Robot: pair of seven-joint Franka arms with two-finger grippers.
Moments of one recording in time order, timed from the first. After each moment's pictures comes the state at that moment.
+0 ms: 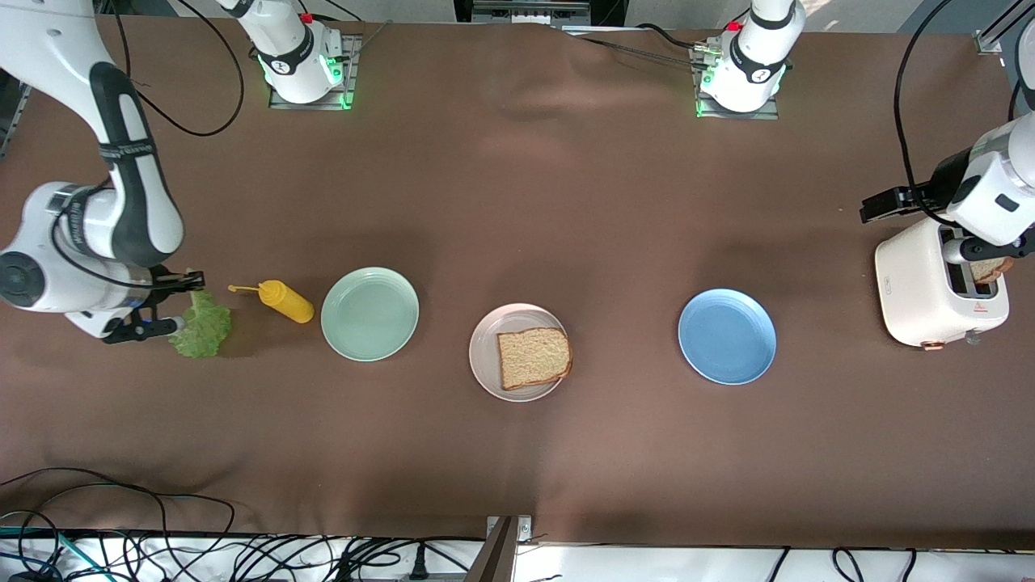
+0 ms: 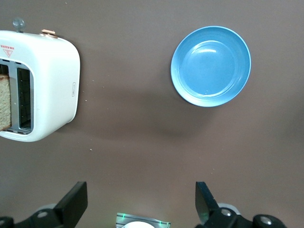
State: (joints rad) left arm 0.07 0.09 -0.04 -1.63 0.02 1.48 -0.13; right arm -0.03 0.47 -0.13 -1.74 -0.02 1.92 -0.32
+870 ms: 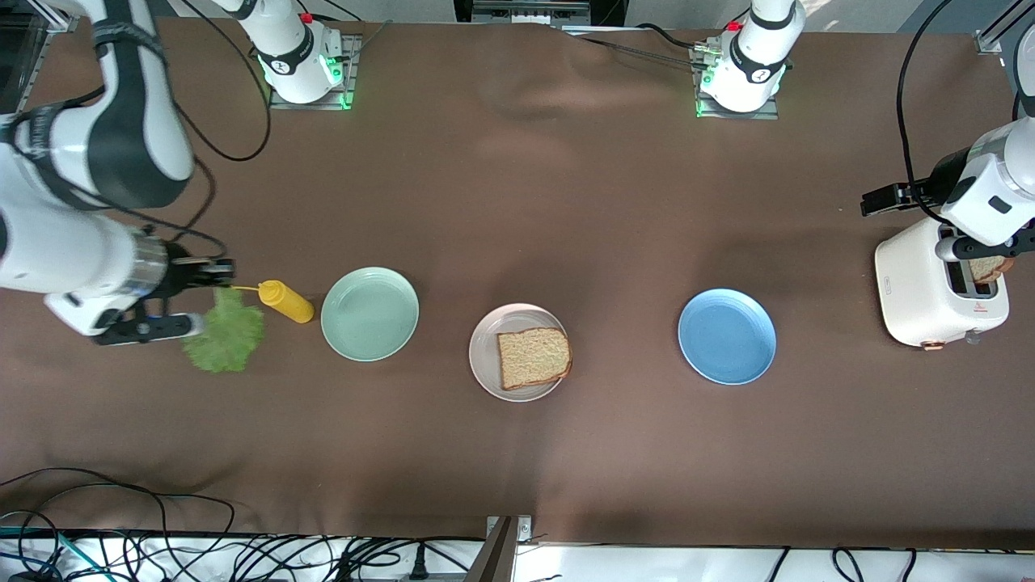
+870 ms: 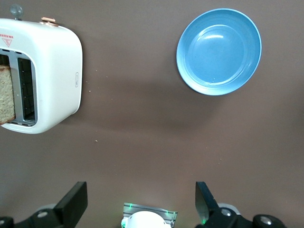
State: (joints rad) left arm 0.10 0.09 -0.07 -1.63 0.04 1.45 -0.12; right arm 0.21 0.41 -0.05 -1.39 0.10 1.59 0.05
